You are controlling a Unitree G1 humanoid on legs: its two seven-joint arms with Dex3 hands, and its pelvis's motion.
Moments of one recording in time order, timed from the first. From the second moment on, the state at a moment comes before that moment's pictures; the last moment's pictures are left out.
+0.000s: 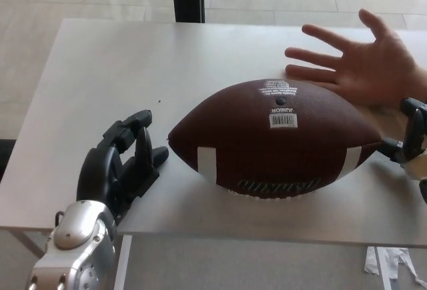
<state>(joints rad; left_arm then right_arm) -0.07 0.07 0.01 -0.05 -0.25 0.43 0.01 -0.18 -0.18 -0.21 0.16 0.19 0.28 -0.12</state>
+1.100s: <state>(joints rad) -0.17 -0.07 0.00 0.14 -0.22 0.31 0.12 -0.27 -0.09 -0.08 0.19 0.13 0.23 -0.10</state>
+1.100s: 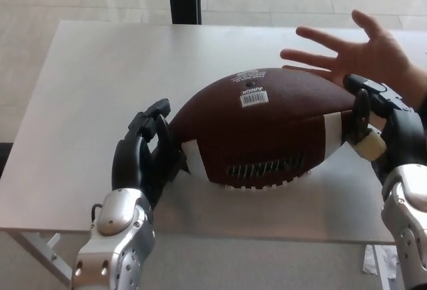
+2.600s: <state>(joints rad) -0.27 -0.08 -0.12 0.33 -0.07 0.22 0.35 -0.25 -0.06 0.05 0.23 0.04 0.17 -0.20</state>
